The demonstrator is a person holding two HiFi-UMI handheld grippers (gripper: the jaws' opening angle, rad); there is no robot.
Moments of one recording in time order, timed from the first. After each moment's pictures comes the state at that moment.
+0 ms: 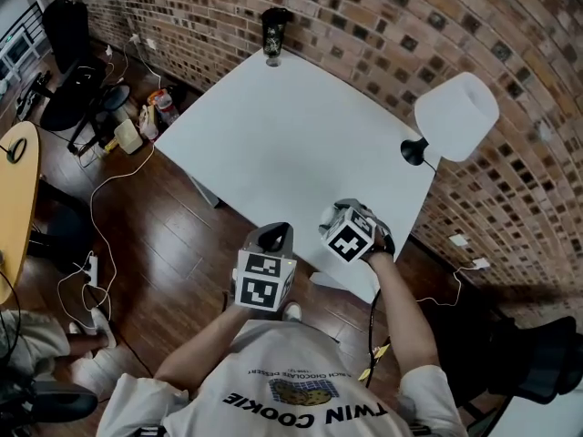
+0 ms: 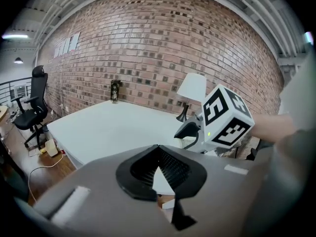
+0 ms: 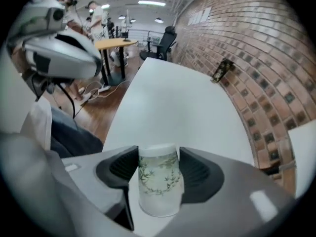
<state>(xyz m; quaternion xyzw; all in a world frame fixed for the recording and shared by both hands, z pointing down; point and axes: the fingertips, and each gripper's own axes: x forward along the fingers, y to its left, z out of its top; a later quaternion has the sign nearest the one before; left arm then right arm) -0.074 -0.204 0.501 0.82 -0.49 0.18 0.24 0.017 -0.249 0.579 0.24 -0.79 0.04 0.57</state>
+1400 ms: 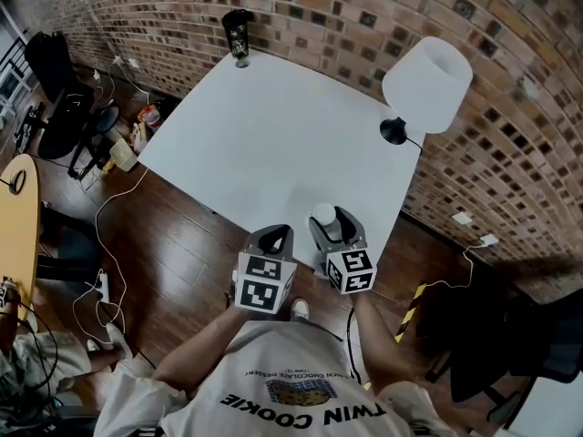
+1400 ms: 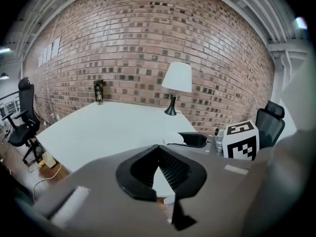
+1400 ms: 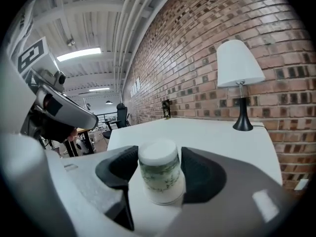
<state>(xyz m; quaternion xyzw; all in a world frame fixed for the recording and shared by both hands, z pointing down) -0.002 -0.195 0.505 0.83 -0.46 0.24 0.20 0.082 -0.235 0.561 0.49 -0.85 0.14 0.11</state>
